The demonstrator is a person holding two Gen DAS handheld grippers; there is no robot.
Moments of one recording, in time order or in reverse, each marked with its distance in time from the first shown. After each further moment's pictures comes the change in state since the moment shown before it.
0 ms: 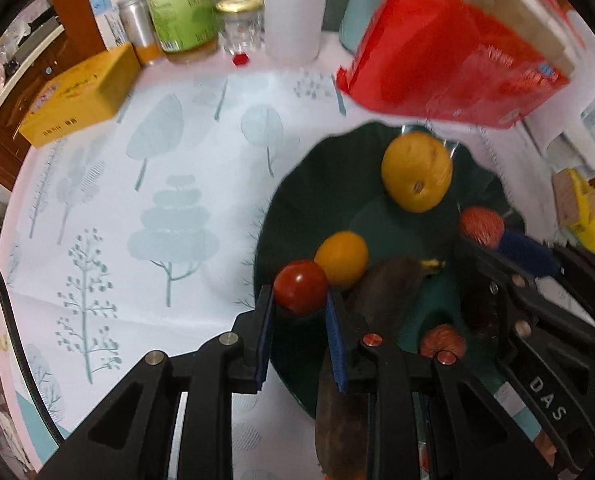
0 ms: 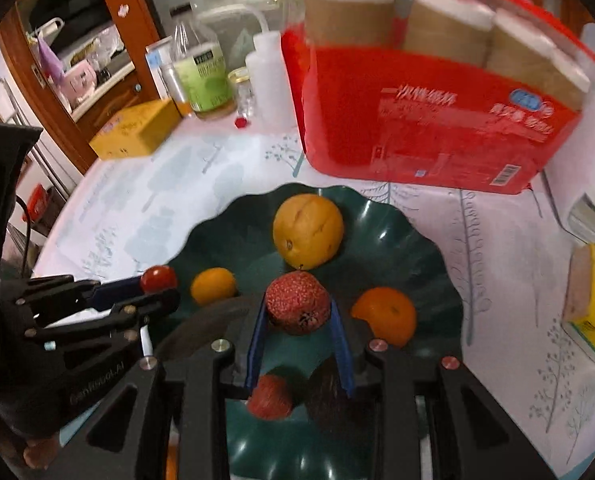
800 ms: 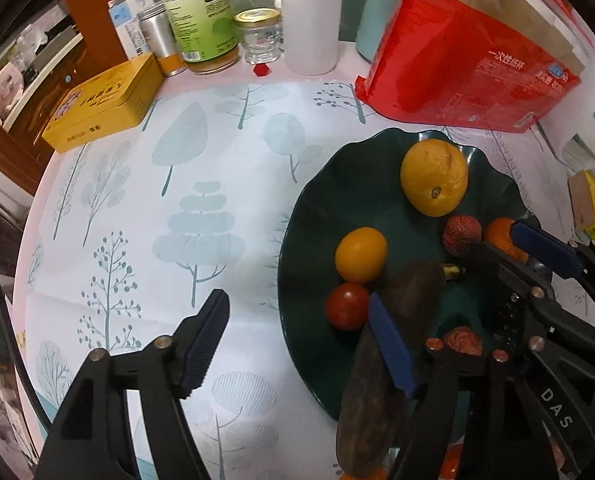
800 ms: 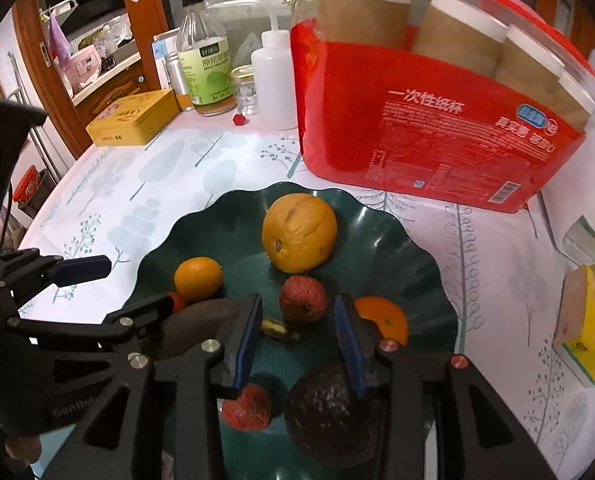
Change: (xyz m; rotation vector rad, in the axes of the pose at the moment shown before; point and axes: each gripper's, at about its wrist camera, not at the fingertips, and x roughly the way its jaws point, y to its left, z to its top) left arm -0.014 0.004 -0.001 -0.014 -0.041 0.082; right arm -0.007 -0.002 -0.006 -0.058 -0.047 -0.035
